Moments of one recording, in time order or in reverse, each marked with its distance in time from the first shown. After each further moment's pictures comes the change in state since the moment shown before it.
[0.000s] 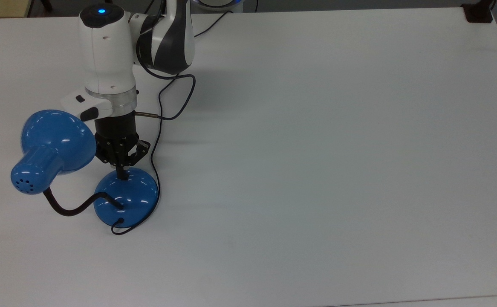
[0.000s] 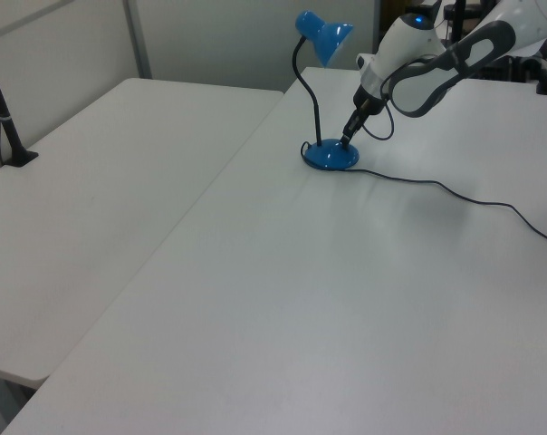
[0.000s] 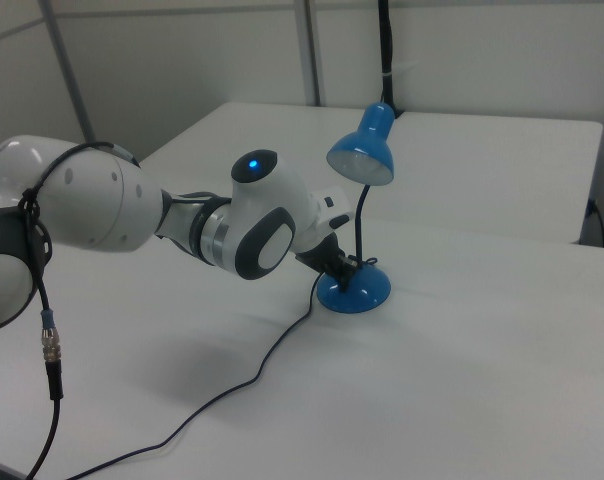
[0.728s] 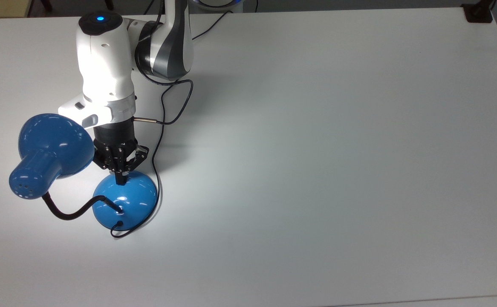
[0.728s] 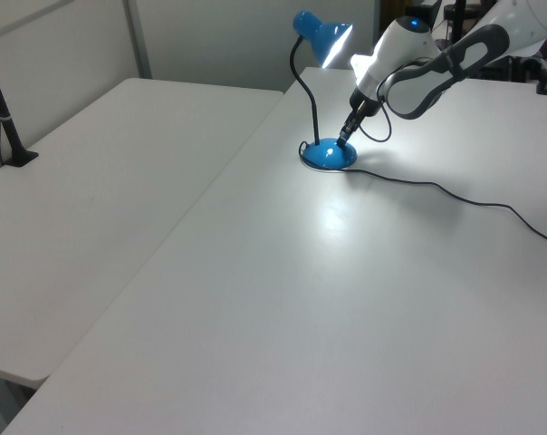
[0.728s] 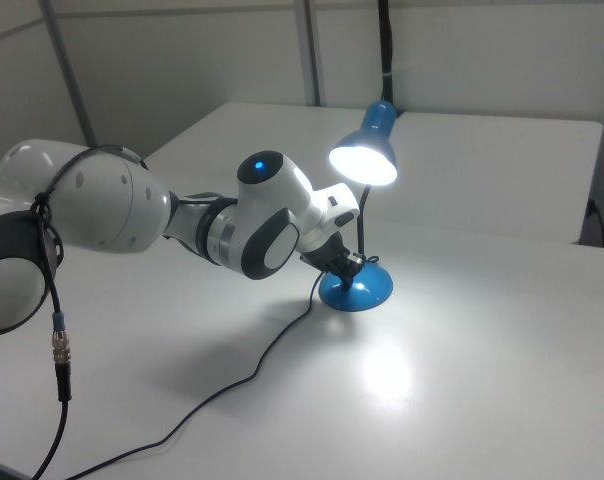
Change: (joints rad) arm -0.002 0.037 0.002 0.043 0.000 0.002 -0.056
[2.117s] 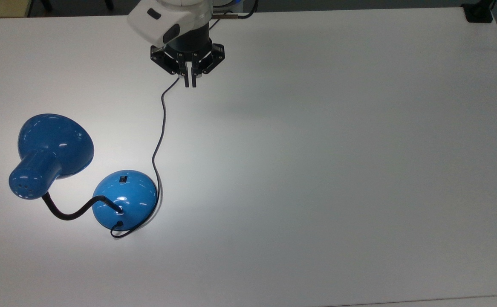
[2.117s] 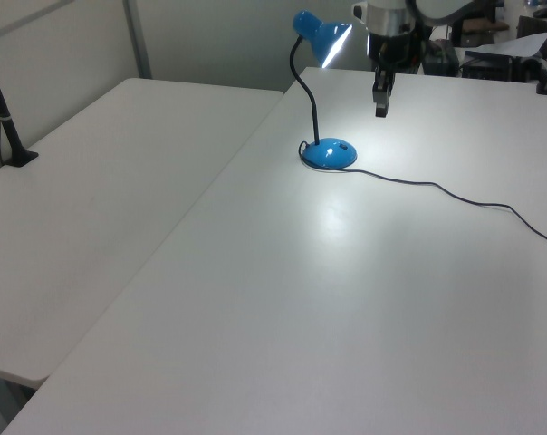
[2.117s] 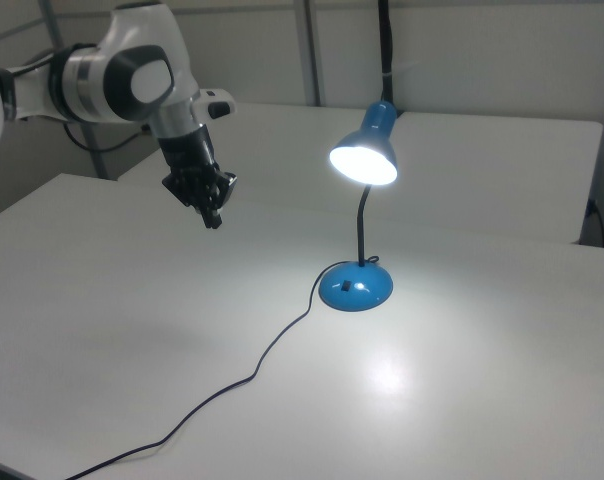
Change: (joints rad) arm 0.198 -0.381 0.043 0.087 -0.055 -0.911 0.142
